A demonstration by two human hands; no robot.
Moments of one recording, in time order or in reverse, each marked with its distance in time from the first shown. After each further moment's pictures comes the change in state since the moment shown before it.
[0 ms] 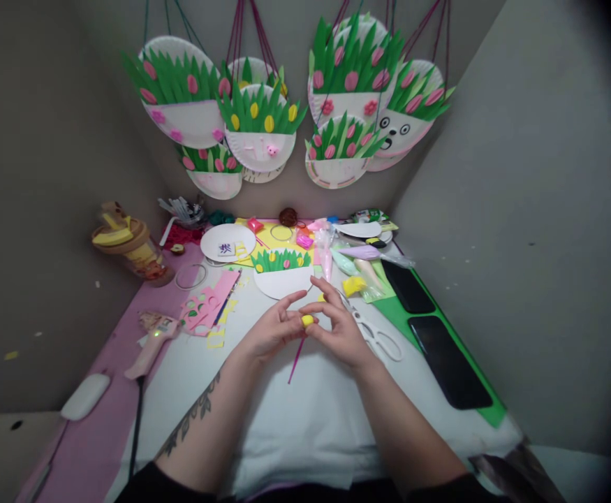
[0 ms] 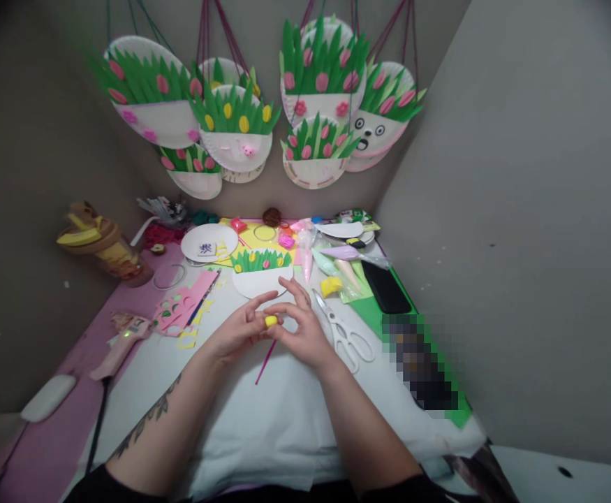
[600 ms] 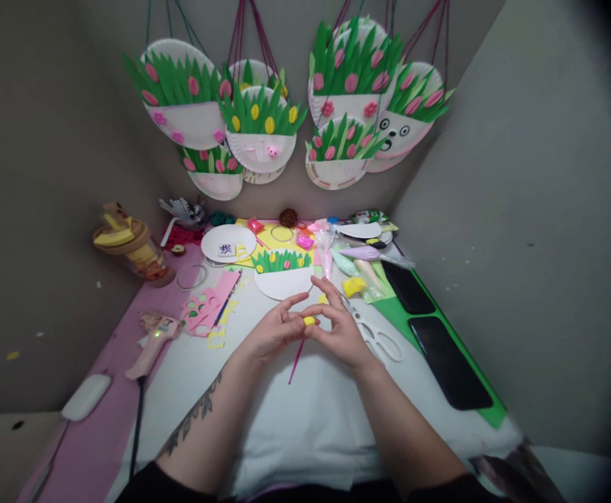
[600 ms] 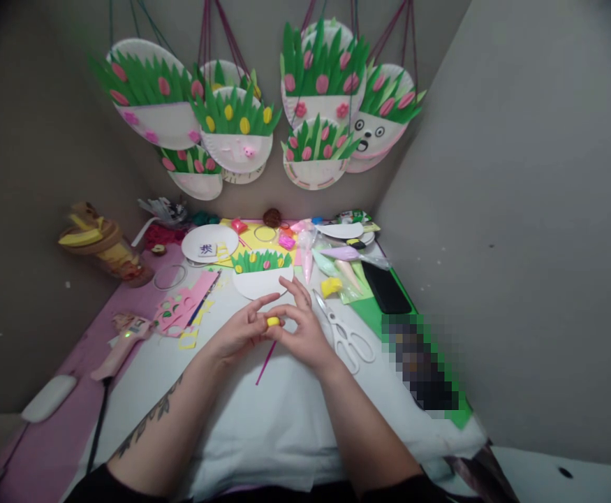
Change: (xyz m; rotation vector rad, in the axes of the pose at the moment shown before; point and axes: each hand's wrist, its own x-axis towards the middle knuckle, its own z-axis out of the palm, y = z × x) left_hand 0.002 -0.003 -0.002 -0.020 -0.013 -0.005; right_hand 0.001 0.000 0.001 -0.022 0.009 -0.001
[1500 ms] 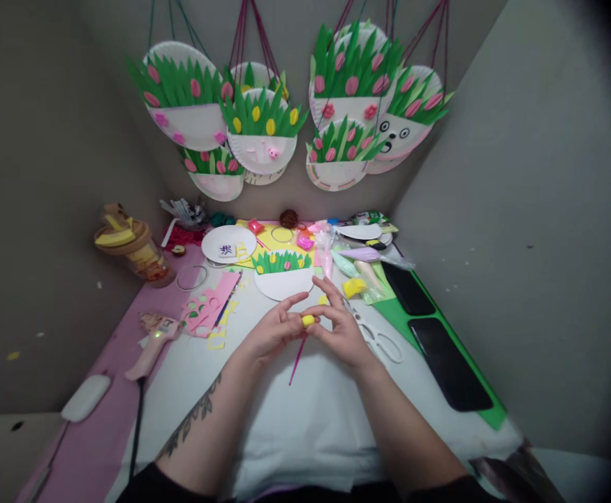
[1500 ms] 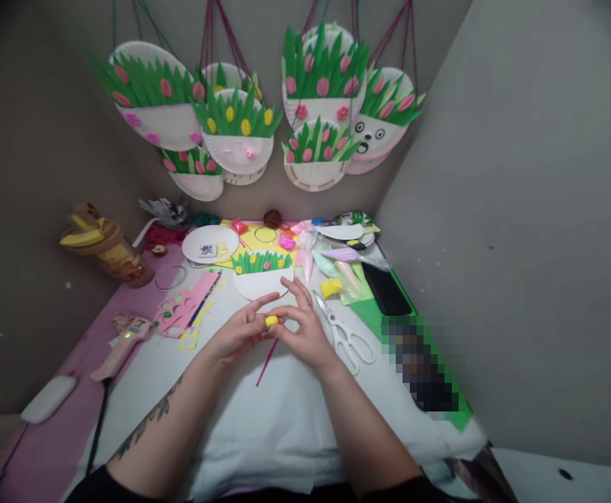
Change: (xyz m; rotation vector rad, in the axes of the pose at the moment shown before) left_hand -0.001 0.003 0.001 -0.049 -0.002 0.010; right_hand 0.000 0.002 -0.001 0.006 -0.001 0.006
